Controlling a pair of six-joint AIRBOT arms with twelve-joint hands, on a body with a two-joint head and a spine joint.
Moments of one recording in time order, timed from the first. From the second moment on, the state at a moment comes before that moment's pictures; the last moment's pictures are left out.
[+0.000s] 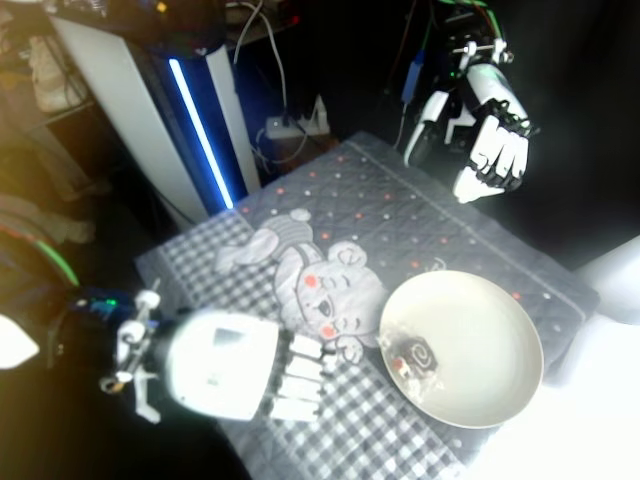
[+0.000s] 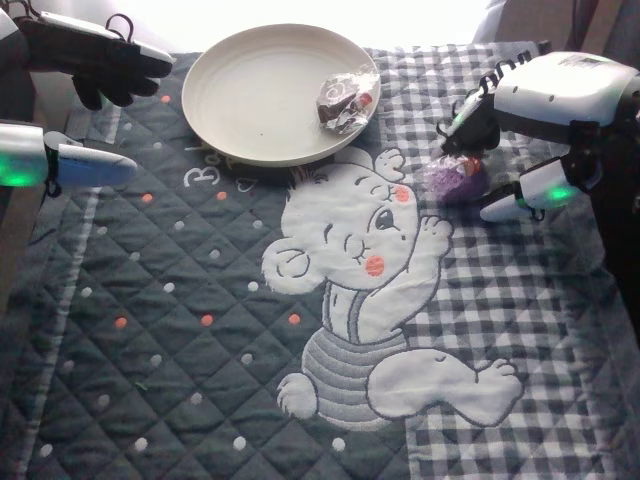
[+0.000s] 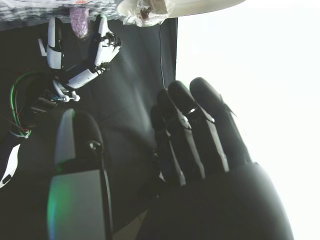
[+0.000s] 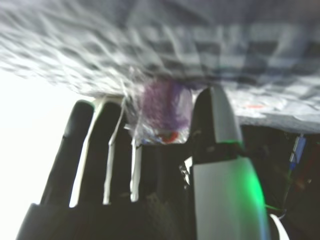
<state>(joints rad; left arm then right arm) 0.78 -0.97 1.26 0.08 -0.89 0.46 -0.75 -1.13 1.55 -0.56 0.60 -0.18</state>
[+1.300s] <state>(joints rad) 0.88 -0.90 1.20 0.01 -1.08 0.39 -0.43 -1.19 1.58 -0.45 0.71 -0.17</state>
